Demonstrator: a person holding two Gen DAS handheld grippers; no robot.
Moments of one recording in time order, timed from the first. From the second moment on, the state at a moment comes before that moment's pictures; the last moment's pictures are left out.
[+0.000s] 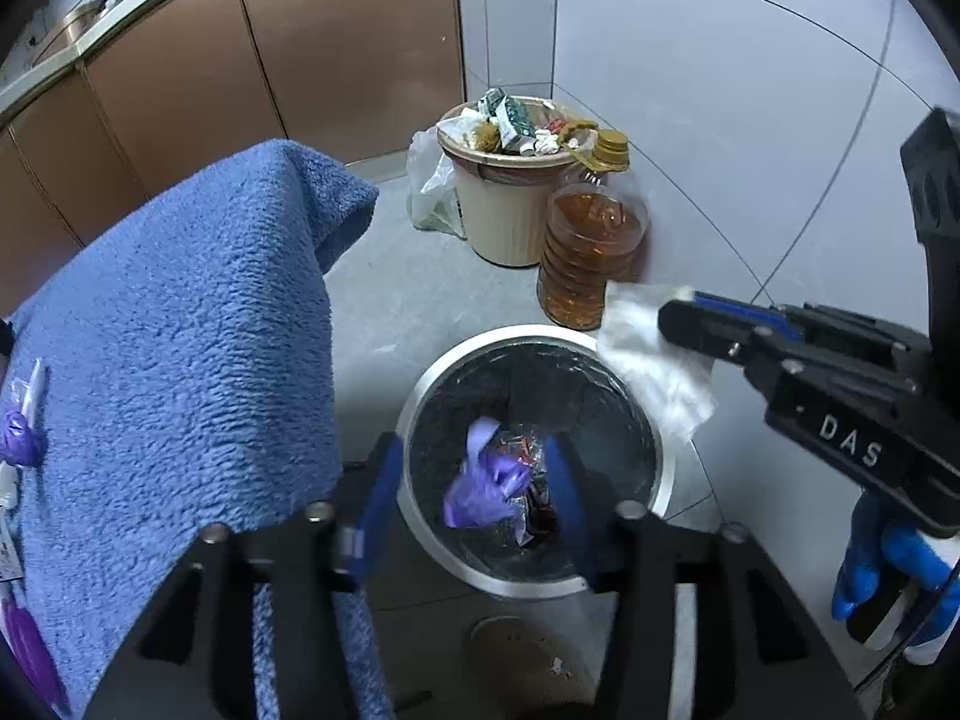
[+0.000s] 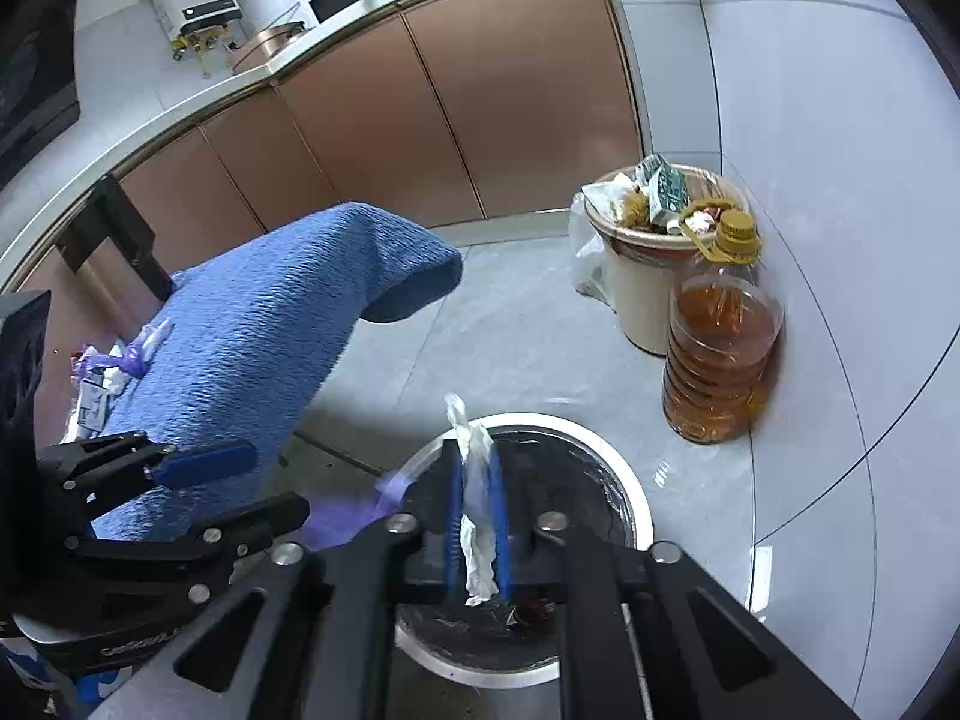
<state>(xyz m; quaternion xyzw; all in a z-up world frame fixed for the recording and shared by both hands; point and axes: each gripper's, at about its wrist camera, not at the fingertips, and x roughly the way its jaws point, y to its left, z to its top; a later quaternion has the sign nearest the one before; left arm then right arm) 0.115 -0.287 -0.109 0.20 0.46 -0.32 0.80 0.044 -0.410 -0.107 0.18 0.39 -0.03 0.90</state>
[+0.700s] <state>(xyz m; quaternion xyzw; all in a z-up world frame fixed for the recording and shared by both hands) 0.069 -0.235 -0.017 0.15 0.33 -0.30 0.88 -0.007 -0.392 -0.033 0.15 0.32 -0.07 0.93</state>
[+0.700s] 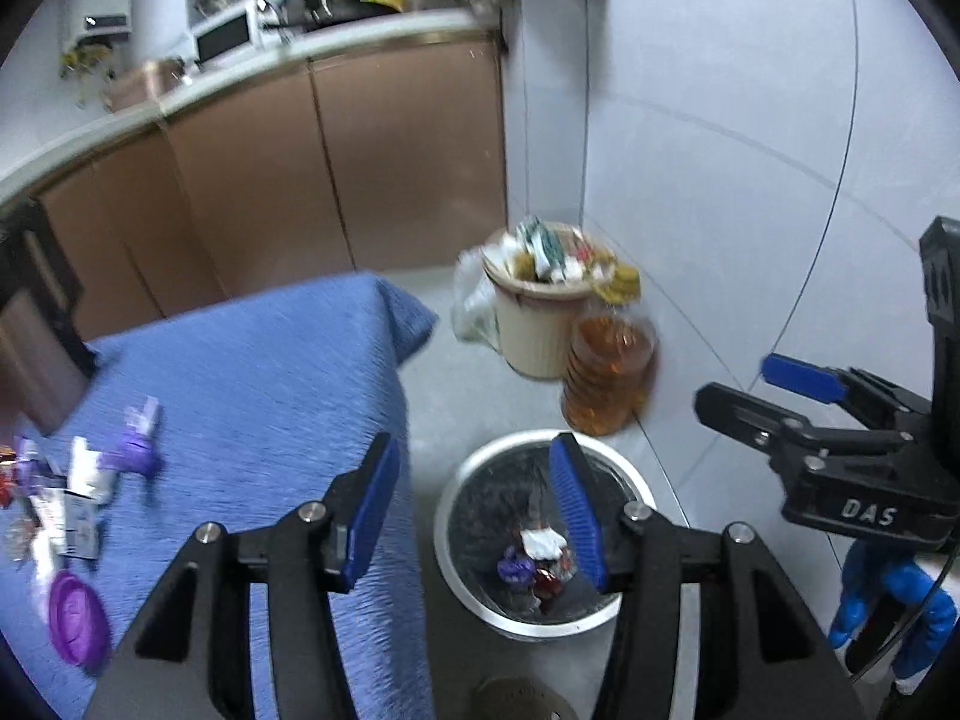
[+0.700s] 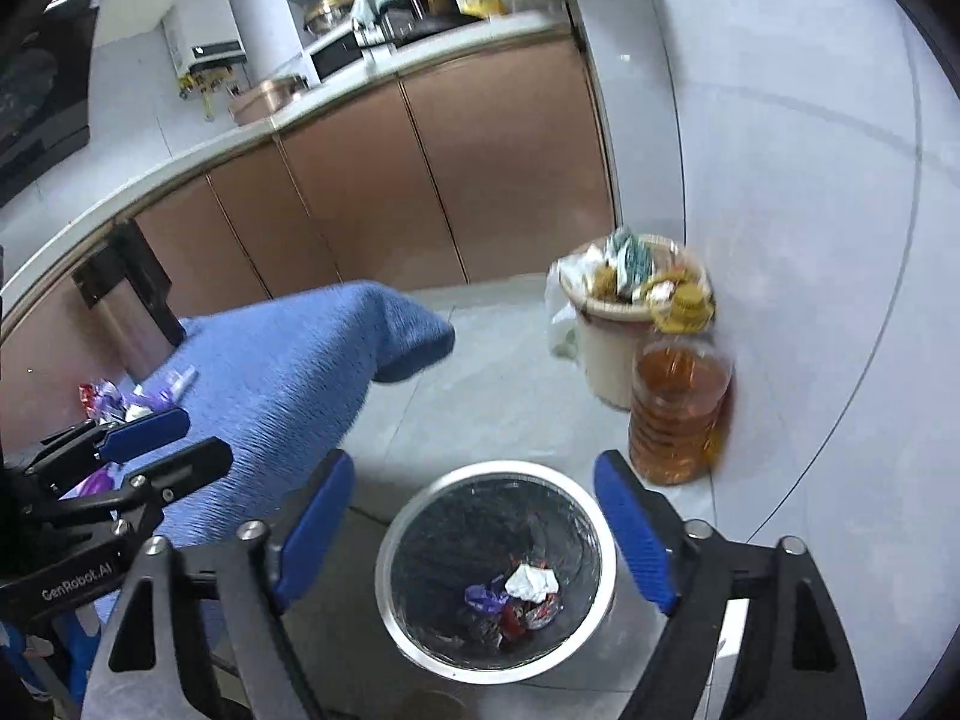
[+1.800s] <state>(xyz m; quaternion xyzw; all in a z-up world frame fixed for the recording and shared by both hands) -0.025 -0.040 0.089 0.03 0.21 -0.24 0.95 -0.076 -0.256 0.108 0.08 0.18 -0.03 0.98</state>
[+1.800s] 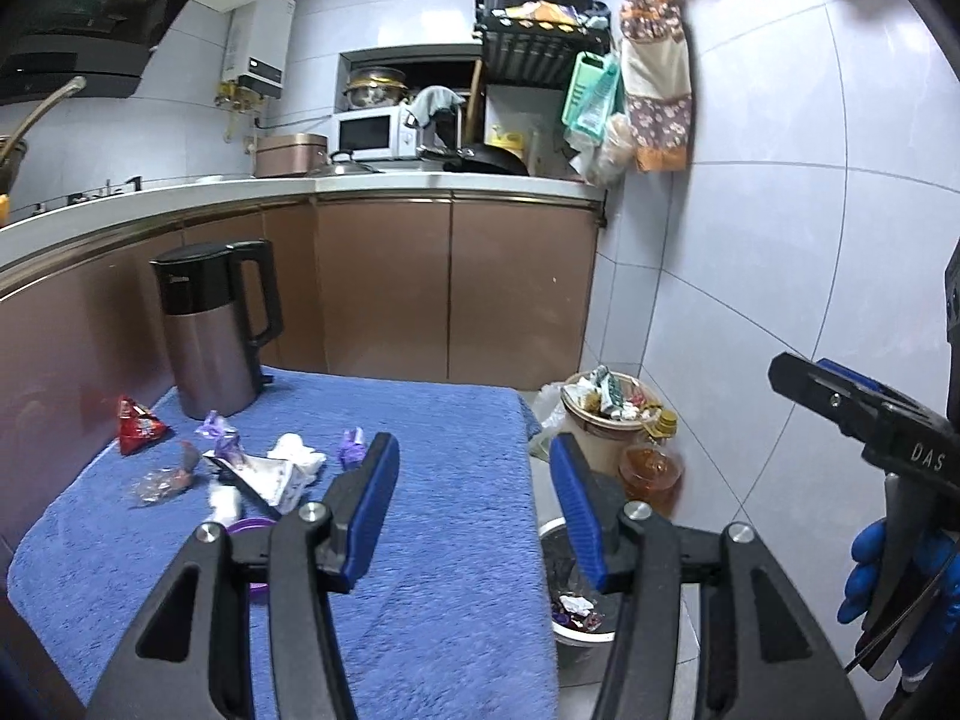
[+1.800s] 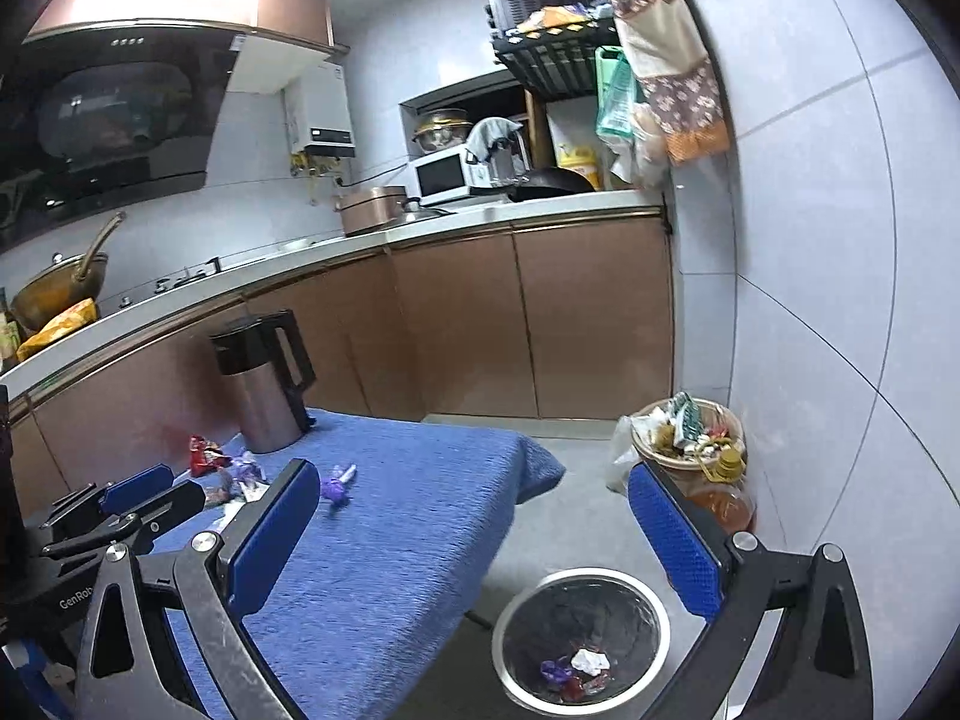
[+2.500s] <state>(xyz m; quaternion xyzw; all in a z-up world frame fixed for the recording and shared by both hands) -0.042 0.056 0.091 0.00 0.19 -0.17 0.97 -0.066 -0.160 0.119 0.01 0.19 0.06 0.98</state>
